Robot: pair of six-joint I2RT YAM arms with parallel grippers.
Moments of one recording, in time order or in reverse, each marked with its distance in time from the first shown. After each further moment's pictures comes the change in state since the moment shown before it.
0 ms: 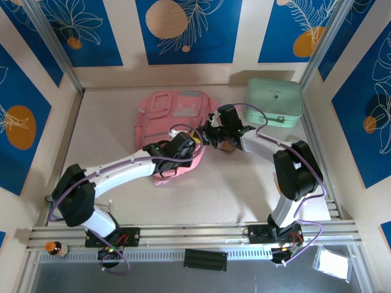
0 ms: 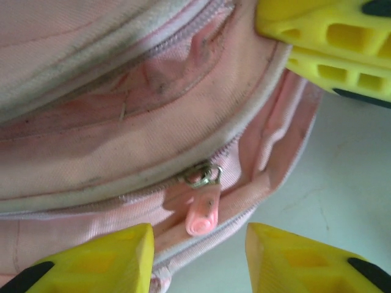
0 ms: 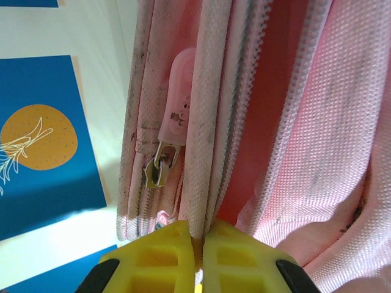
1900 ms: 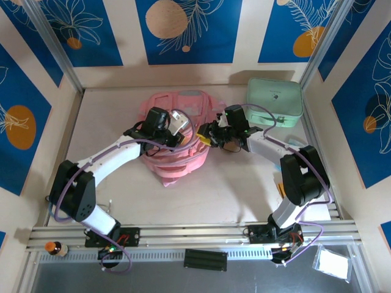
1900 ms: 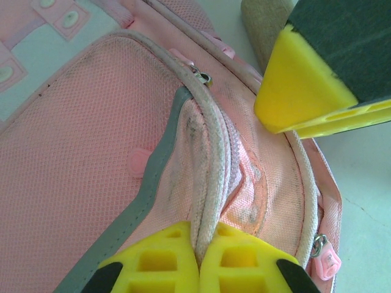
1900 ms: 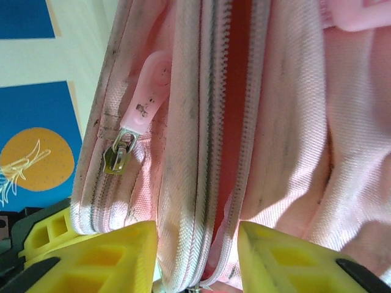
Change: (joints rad) left arm 0.337 0.003 0.014 0.237 0.537 0.880; right arm -0.049 -0.079 -0.053 -0.049 0.058 -0.003
